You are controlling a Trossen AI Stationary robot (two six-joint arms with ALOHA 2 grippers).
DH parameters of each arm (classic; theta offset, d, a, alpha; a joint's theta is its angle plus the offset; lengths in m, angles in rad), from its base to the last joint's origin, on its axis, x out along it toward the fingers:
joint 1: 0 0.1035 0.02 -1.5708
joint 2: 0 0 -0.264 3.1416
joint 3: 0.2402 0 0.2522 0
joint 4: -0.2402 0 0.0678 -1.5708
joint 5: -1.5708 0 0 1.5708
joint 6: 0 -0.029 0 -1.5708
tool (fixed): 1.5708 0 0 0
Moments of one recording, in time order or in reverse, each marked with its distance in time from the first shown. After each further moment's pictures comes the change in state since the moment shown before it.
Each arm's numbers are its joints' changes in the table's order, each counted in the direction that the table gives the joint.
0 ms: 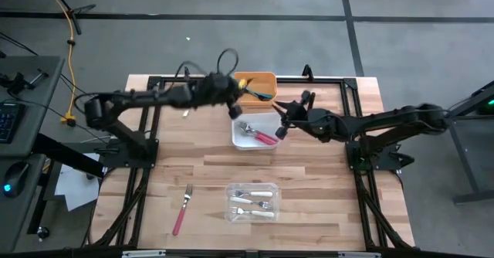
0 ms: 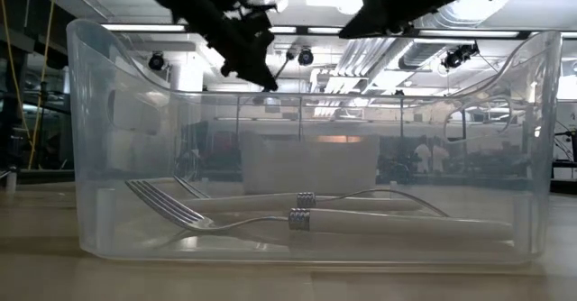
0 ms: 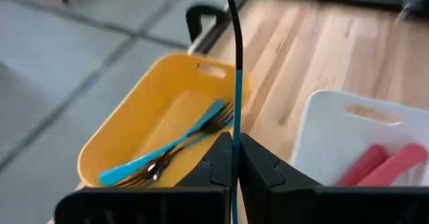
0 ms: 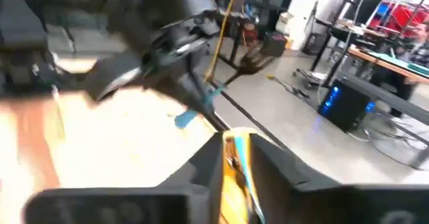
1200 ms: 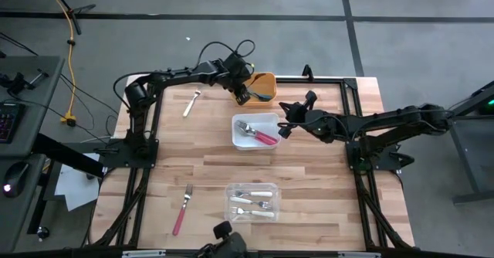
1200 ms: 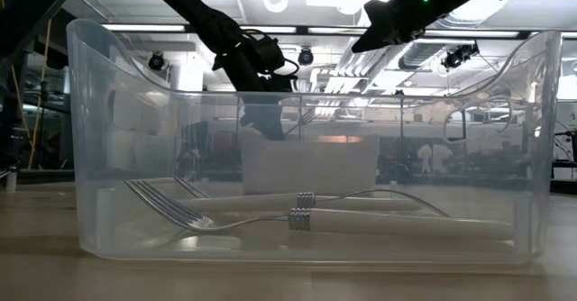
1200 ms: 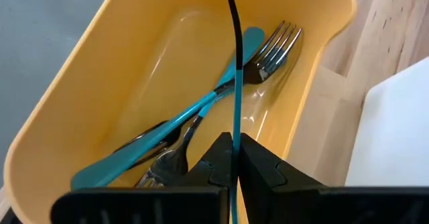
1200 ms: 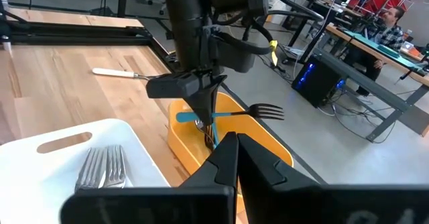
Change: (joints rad) left arm 0.258 0.471 0.440 -0.377 -0.333 -0.070; right arm 0.000 -0.035 -0.001 -0.189 -0.096 -0.024
